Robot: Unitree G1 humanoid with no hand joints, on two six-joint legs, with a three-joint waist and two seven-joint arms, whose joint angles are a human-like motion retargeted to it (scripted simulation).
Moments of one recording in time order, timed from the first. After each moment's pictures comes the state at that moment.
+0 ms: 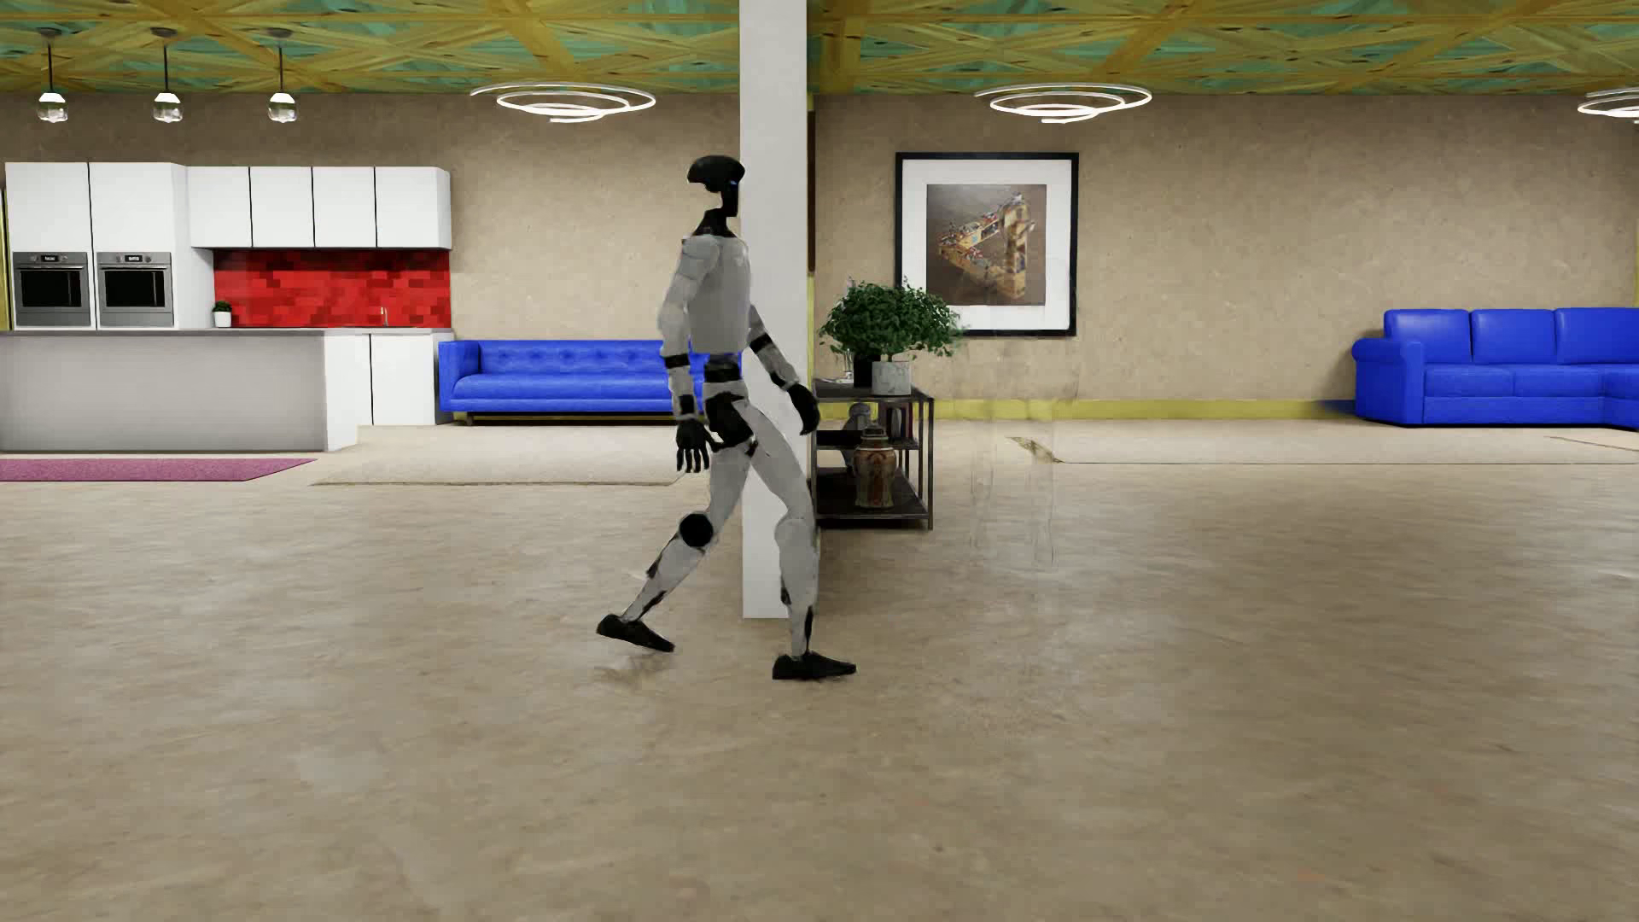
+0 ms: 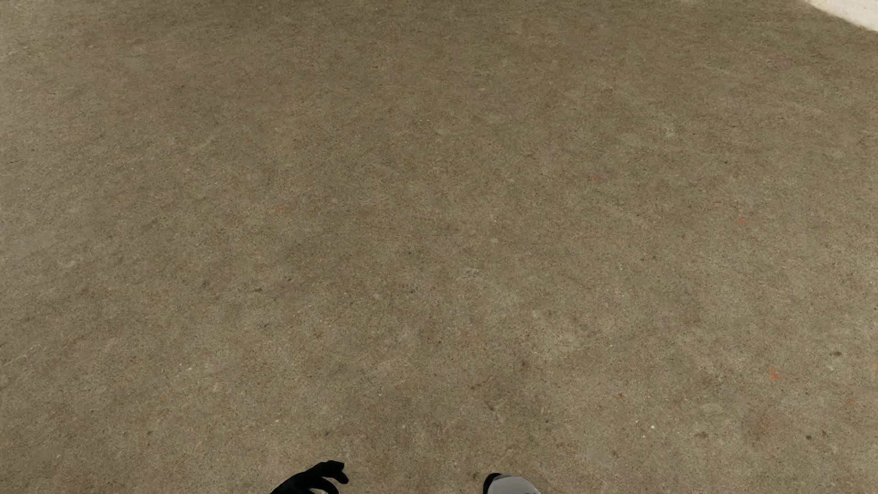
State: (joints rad) body 0.34 -0.42 -0.26 -0.11 -0.15 -0.03 0.00 0.00 0.07 0.44 0.50 0.01 0.35 -0.40 -0.06 0.44 -0.35 0.00 0.00 -0.61 0.52 0.75 0.97 0.00 0.00 0.00 0.00 0.00 0.00
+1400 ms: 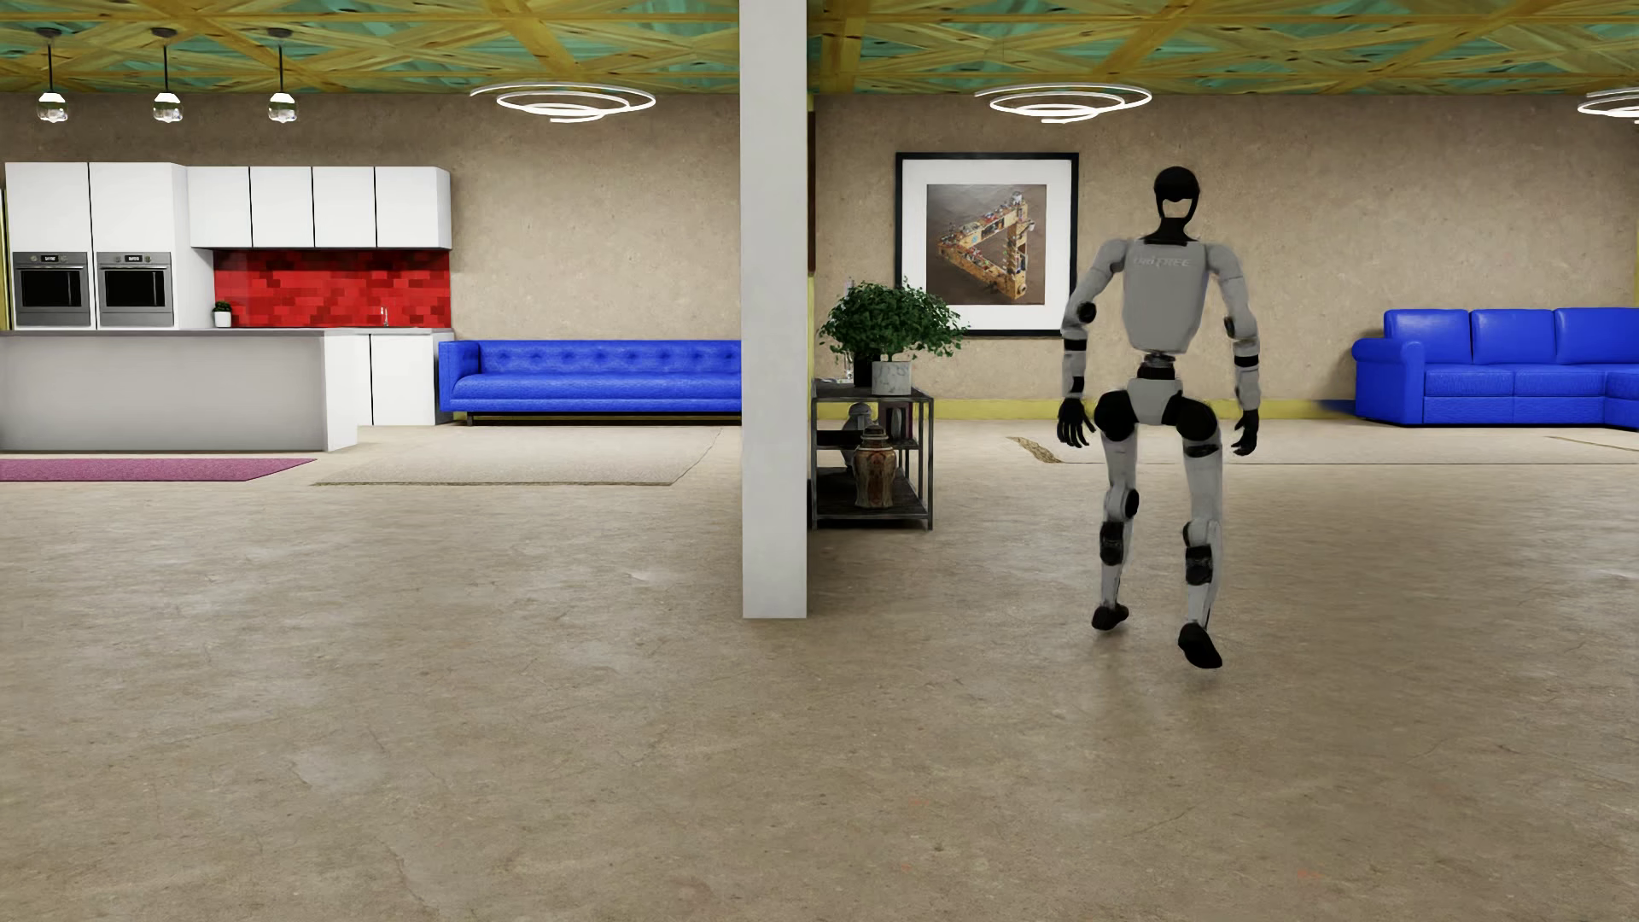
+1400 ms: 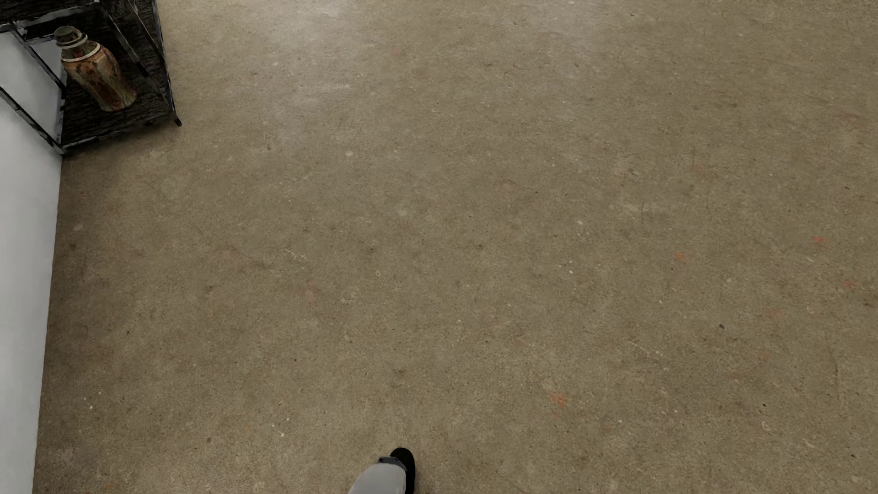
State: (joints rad) body -0.56 0.29 0.08 0.05 -0.22 0.01 0.00 0.00 0.10 0.56 0.56 0.39 0.27 -0.11 -0.34 0.39 -0.42 0.00 0.00 -0.76 0.36 0.94 0.73 0.00 0.00 0.00 0.00 0.00 0.00
